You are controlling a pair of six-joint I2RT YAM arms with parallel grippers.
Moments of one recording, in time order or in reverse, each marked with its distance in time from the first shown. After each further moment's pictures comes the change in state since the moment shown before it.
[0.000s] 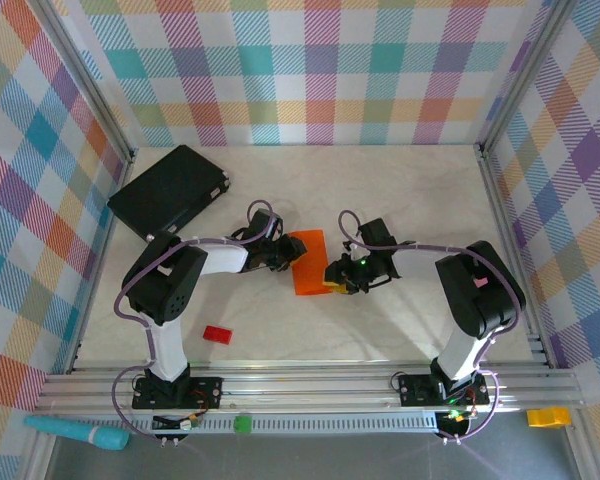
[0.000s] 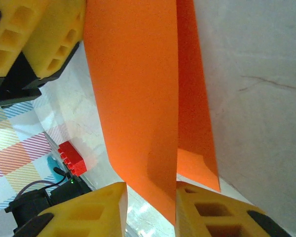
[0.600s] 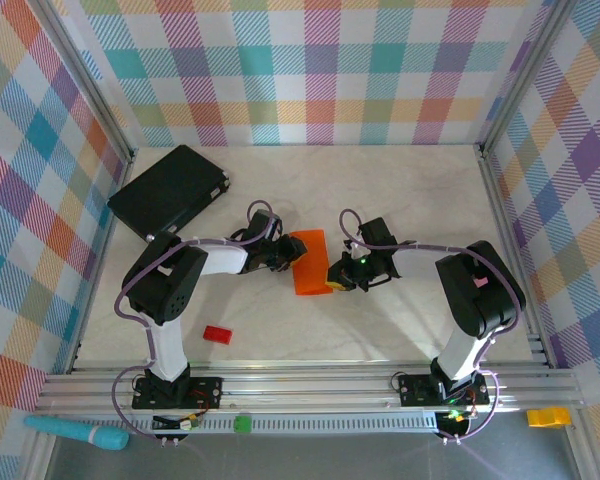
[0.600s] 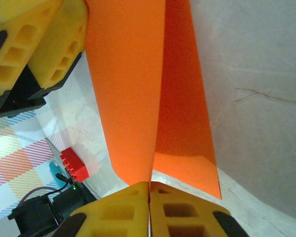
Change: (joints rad) left arm 0.000 -0.004 -0.018 0.046 0.020 -0.002; right arm 0.000 0.000 0.001 0.013 0.019 0.026
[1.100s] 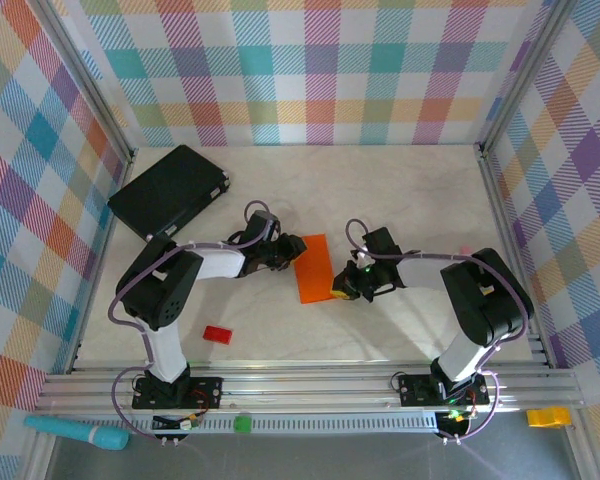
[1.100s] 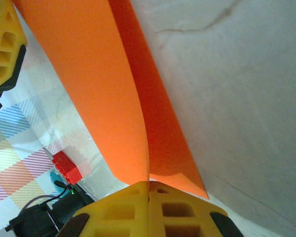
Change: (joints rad) left arm -0.010 -0.039 -0.034 0.051 -0.032 -0.030; right arm 0.016 -0.065 -0.111 0.035 0.039 0.110
